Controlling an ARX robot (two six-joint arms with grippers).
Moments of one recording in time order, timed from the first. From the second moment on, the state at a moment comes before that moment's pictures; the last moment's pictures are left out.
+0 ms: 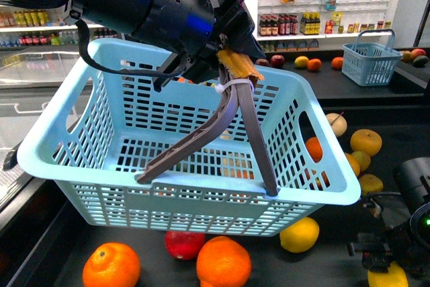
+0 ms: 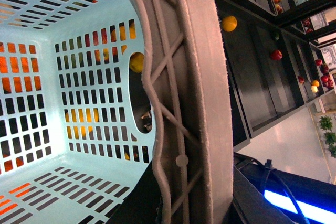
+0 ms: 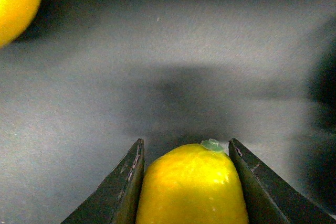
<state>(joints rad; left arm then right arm) -0.42 1.94 1.49 -0.01 0.50 -0.61 -0.11 2.51 1.36 0.05 -0.07 -0.02</state>
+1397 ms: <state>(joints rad) -0.42 1.94 1.49 -0.02 0.50 -0.61 0.19 2.00 1.49 -0.01 -0.14 0.32</state>
